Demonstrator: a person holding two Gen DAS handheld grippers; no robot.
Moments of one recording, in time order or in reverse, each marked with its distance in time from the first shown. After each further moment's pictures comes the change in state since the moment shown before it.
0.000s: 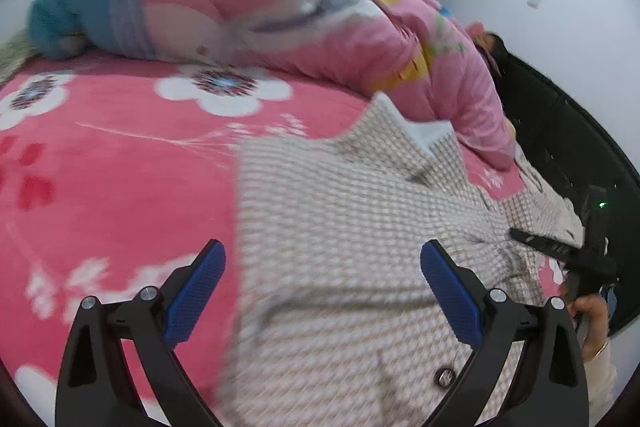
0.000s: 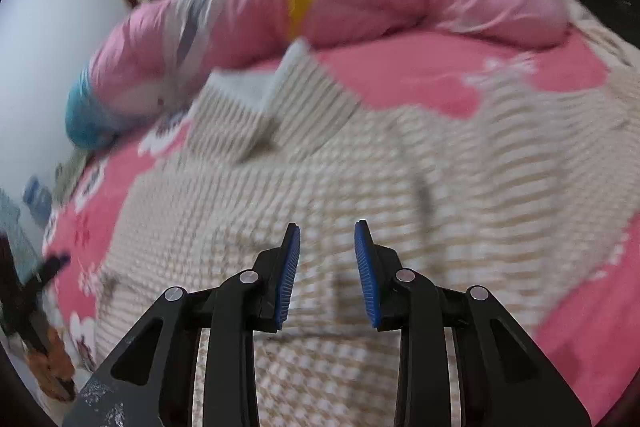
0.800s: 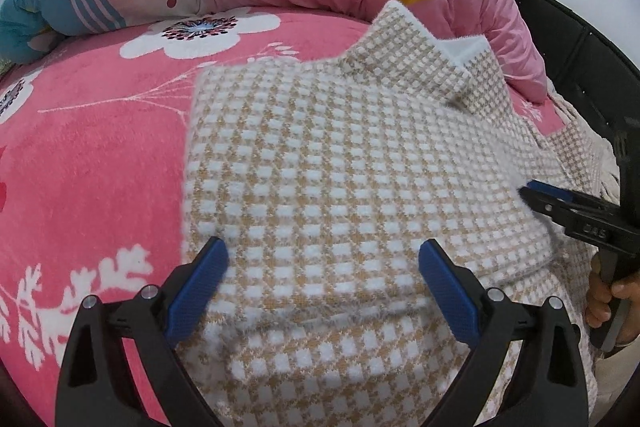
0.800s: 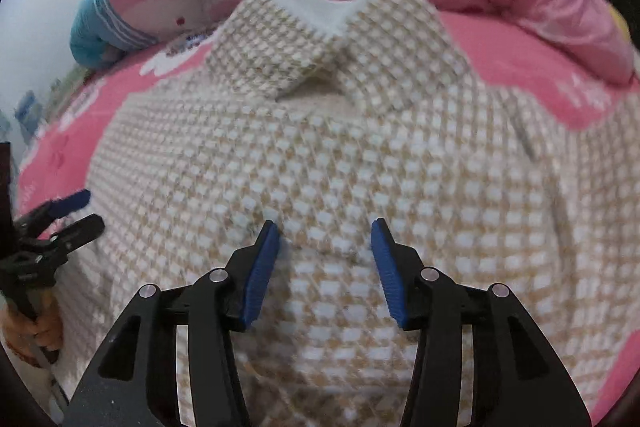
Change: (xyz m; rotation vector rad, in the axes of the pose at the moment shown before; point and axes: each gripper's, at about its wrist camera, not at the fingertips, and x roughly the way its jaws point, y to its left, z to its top) left arm 0.084 -0.010 -0.022 0.117 0.152 0.096; right arm 0.038 0.037 -0.010 -0.183 0.063 0.017
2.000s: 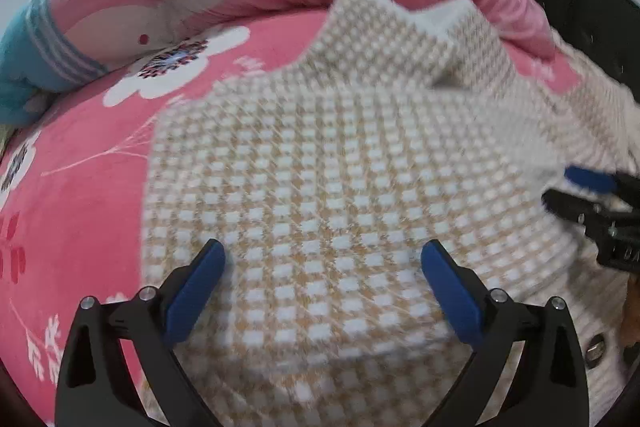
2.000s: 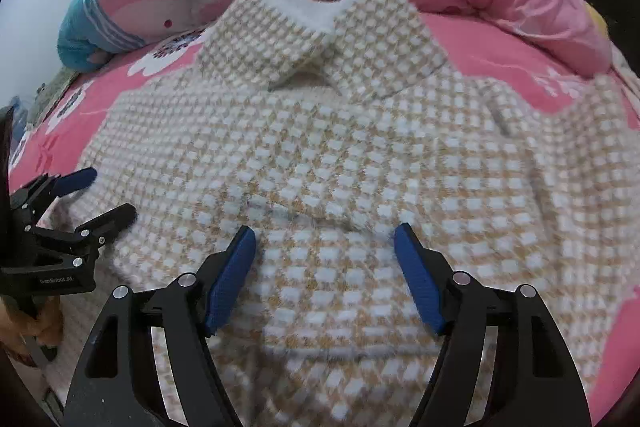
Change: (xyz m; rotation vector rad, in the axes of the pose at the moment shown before) left arm 0.011 -0.053 0.012 0.135 0.006 0.108; right arm -0.018 0.006 -0.006 0.012 -0.021 -0.103
